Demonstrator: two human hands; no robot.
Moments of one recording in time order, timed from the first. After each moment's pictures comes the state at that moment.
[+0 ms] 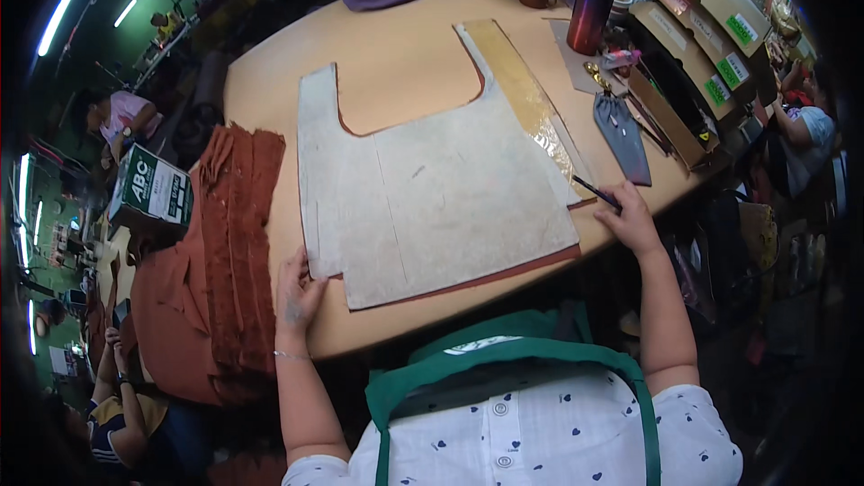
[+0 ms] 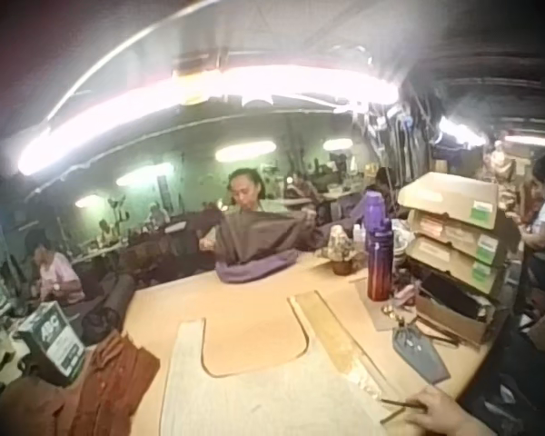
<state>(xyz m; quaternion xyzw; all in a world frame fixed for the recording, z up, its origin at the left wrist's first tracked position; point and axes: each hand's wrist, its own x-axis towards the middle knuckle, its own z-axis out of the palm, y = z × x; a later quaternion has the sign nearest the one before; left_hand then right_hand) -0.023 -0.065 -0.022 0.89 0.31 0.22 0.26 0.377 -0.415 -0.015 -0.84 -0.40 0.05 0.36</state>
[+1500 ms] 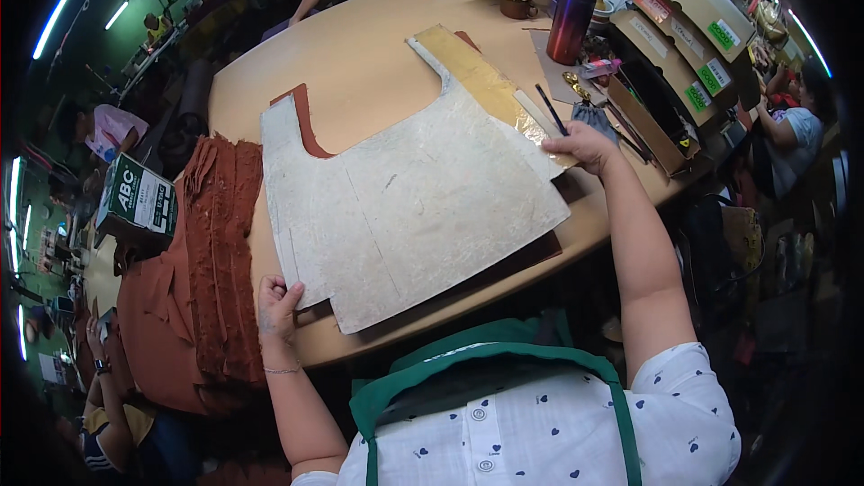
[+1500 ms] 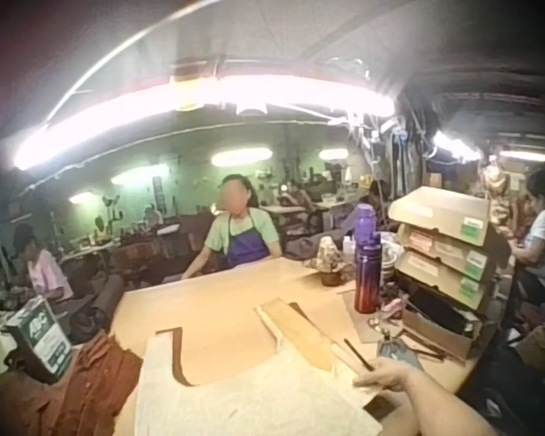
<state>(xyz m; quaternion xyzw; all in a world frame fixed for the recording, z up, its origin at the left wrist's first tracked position) -0.023 -0.069 -0.034 0.57 0.38 0.31 0.66 0.472 -0.316 0.010 -0.68 -0.21 0.45 0.54</state>
